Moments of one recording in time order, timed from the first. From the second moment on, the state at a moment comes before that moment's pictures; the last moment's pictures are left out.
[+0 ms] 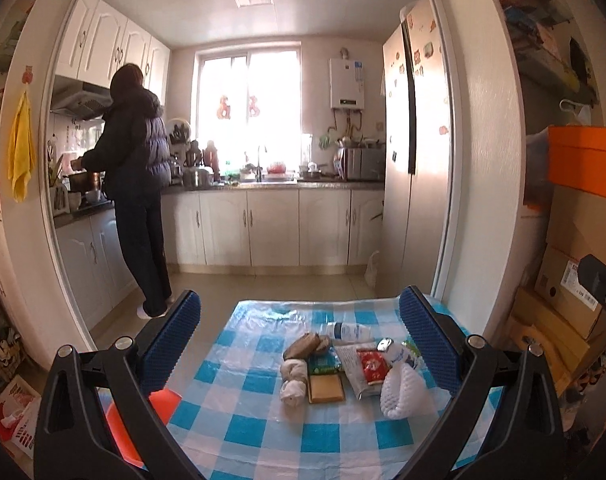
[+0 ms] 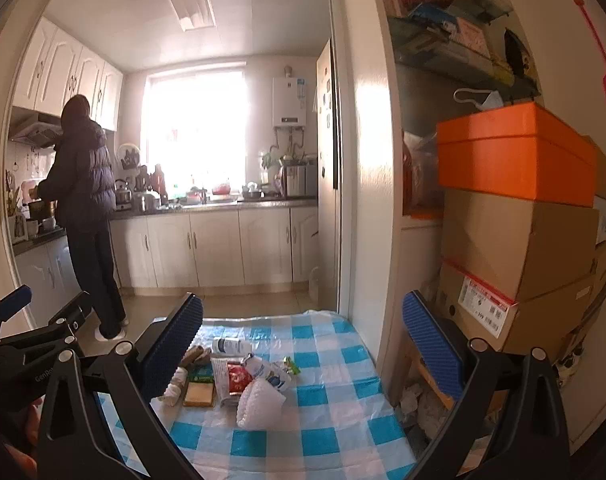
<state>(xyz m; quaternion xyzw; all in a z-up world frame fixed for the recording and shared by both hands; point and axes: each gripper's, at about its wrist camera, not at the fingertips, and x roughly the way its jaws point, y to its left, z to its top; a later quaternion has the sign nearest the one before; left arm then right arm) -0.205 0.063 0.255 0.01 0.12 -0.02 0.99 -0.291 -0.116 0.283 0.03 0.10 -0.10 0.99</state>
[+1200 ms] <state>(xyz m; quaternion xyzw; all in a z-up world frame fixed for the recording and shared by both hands) -0.208 0.063 0.256 0.01 0.10 -0.02 0.99 -0.302 -0.127 0.287 0.05 0.06 -0.10 0.99</state>
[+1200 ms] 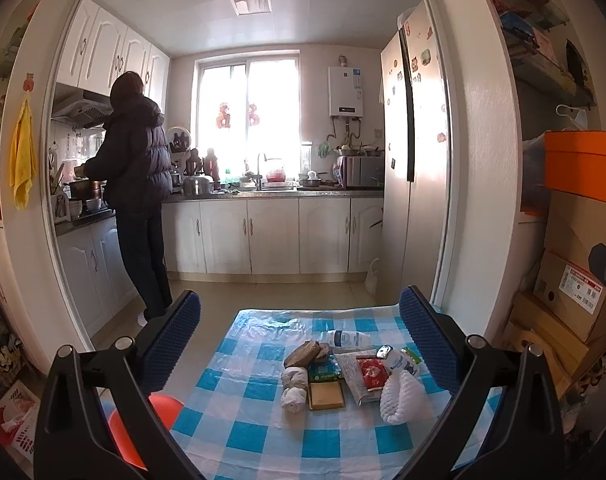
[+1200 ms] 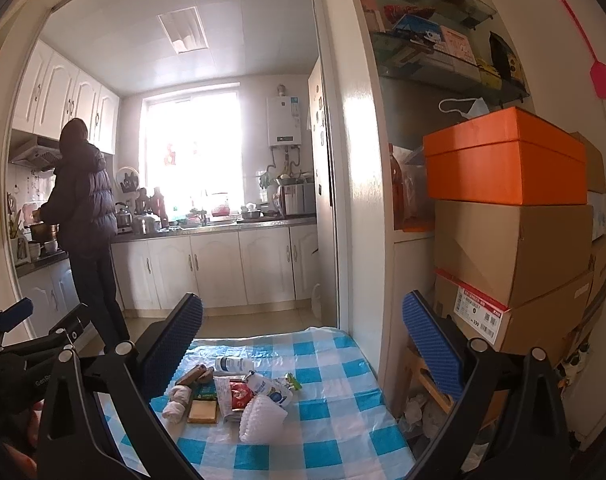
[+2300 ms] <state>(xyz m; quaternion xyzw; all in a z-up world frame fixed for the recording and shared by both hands) -0.113 0.070 0.080 0.04 0.34 -0.12 0.93 -0.151 -0.153 0.088 0.19 0.36 0.06 0.91</state>
